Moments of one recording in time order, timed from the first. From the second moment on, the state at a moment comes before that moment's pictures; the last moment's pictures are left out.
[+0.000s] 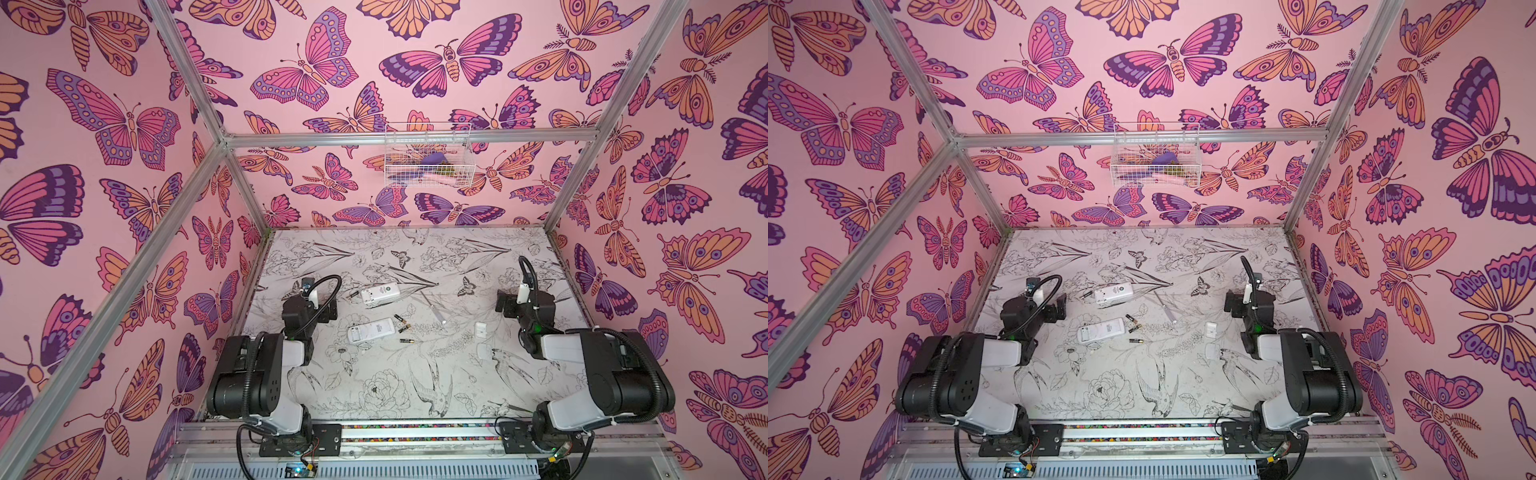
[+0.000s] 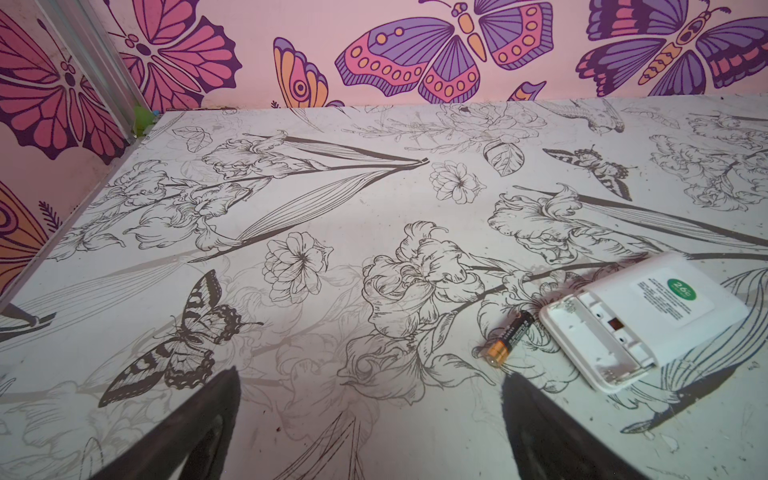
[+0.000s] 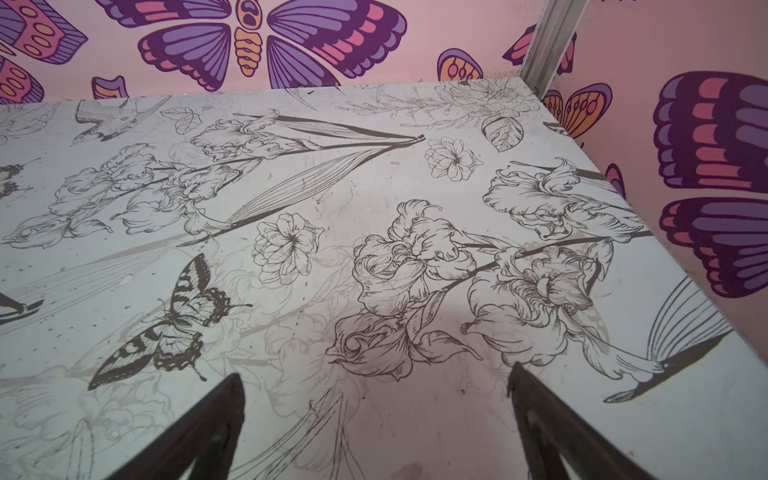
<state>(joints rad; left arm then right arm) 0.04 1.55 0.36 0.83 0.13 0.04 0.00 1.52 0.39 0.72 0.08 0.05</state>
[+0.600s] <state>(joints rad) 0.04 1.54 0.21 0.97 0.24 0.07 0.00 1.52 0.39 0.71 0.07 0.05</state>
